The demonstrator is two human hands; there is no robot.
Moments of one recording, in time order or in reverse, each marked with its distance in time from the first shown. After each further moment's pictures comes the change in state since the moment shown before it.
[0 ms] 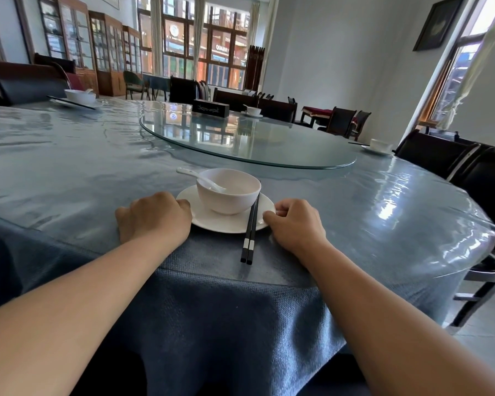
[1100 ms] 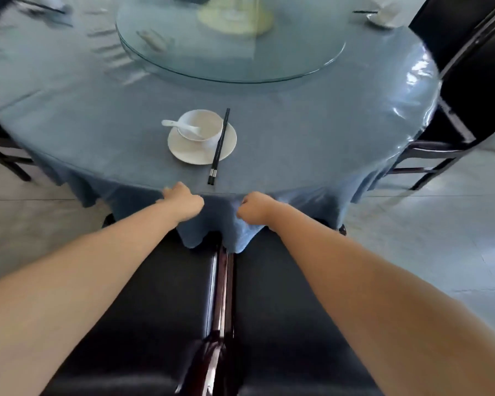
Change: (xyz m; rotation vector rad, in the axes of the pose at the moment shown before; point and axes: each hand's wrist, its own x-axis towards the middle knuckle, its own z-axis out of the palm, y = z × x) left_hand -0.128 0.054 -0.122 0.012 -0.816 -0.239; right_hand -0.122 -0.058 -0.149 -0.196 -0.966 0.267
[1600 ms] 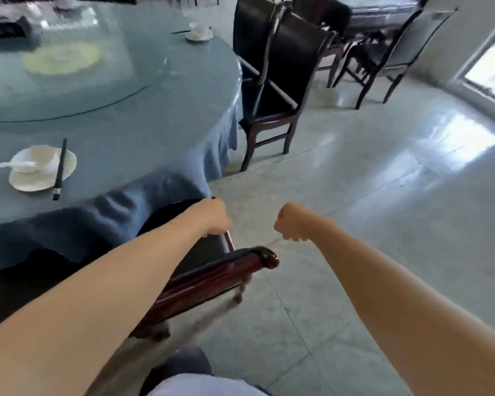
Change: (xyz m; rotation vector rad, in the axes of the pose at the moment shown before) left_hand -0.390 0.233 0.145 0.676 -0.300 0.754; right_hand -0.403 0.314 -0.077 -0.031 0.172 0.425
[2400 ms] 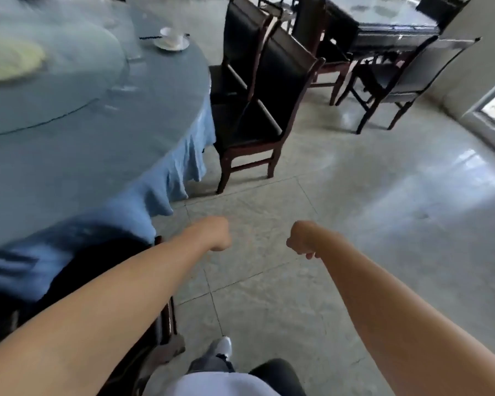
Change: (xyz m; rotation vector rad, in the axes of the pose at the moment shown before) left_hand 0.256 0.207 -0.099 0.021 -0.008 -0.098; right_hand 0.221 0.221 -0.208 -0.122 -0.132 0.131
